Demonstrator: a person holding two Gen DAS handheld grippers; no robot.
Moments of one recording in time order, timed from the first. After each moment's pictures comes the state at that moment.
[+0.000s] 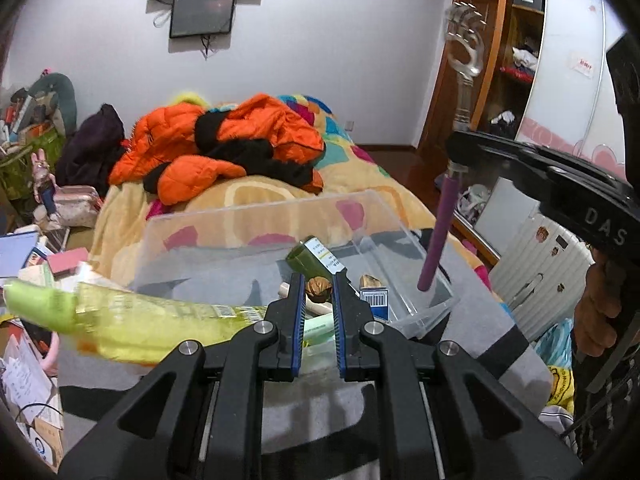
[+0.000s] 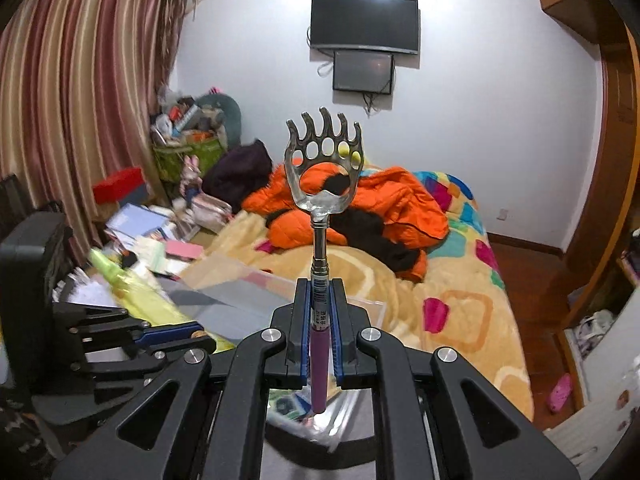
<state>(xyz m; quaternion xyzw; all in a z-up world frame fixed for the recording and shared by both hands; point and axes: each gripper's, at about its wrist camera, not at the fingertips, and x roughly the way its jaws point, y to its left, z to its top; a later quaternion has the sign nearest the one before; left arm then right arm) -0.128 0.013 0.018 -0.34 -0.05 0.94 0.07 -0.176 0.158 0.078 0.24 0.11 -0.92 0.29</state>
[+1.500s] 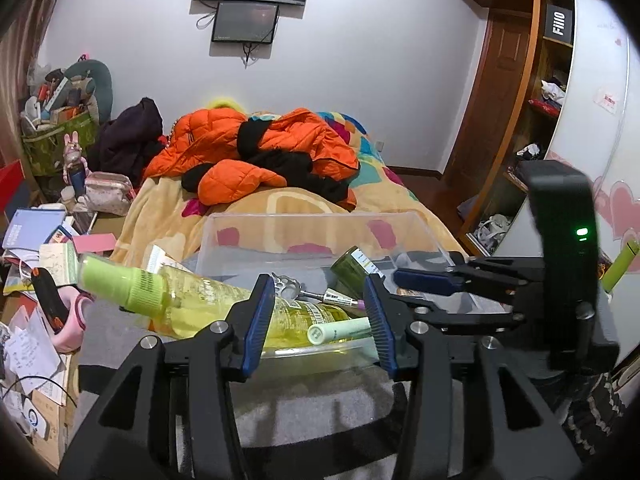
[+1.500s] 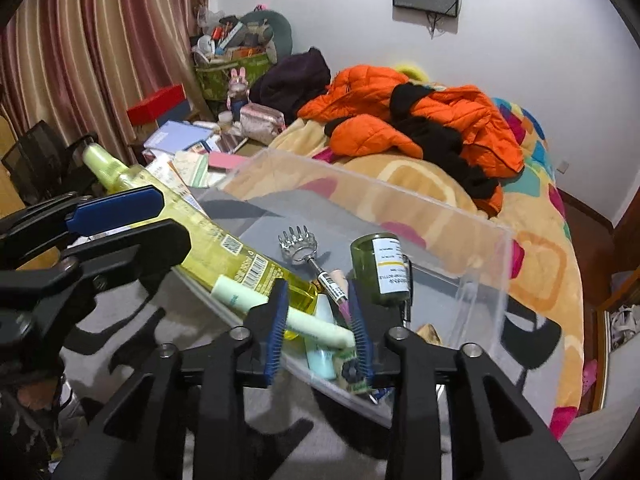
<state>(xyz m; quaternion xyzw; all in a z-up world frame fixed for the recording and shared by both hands) -0.095 -0.027 0.035 -0.30 -0.08 0.95 0.01 -0.181 0.113 0.011 0.36 0.14 -0.84 0.37</state>
